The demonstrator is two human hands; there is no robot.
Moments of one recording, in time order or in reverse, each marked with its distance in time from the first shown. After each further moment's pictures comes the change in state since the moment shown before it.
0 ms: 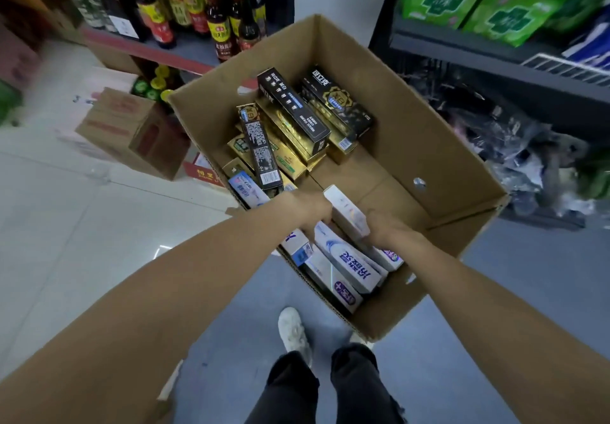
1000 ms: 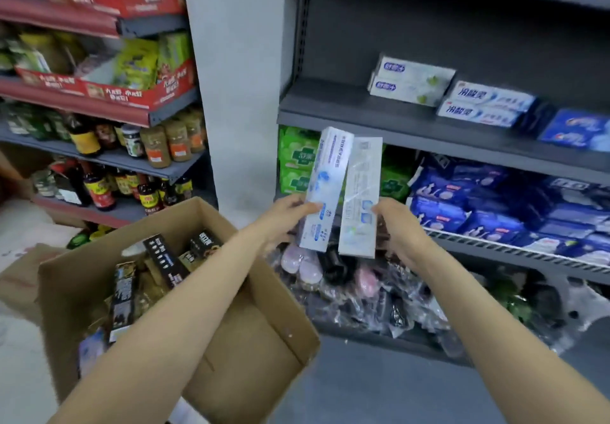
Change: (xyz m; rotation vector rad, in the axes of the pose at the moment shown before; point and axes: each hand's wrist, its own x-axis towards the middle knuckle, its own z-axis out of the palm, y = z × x) left_hand 0.034 0.147 -0.268 -1.493 0.764 0.152; right_hand -0.111 0.212 -0.272 1.274 0.579 -0.321
